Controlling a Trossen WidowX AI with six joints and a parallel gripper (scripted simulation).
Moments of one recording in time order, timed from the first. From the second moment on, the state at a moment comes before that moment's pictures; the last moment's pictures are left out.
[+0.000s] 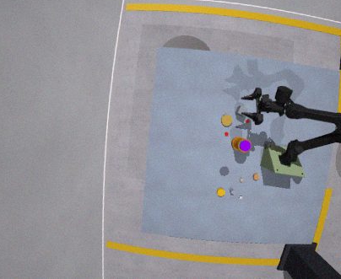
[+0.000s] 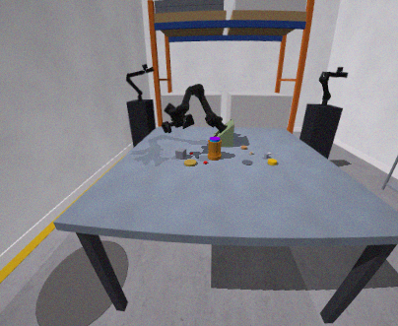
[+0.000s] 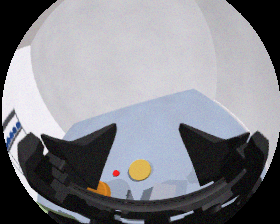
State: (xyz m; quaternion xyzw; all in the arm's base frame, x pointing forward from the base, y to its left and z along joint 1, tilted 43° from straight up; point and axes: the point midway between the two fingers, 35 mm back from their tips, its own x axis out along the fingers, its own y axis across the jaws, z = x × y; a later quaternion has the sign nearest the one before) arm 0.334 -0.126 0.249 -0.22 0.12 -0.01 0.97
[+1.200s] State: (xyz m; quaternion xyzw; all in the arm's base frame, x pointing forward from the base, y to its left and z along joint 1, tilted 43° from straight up) arm 0.341 -0.035 0.117 0.02 0.51 -0.08 0.86
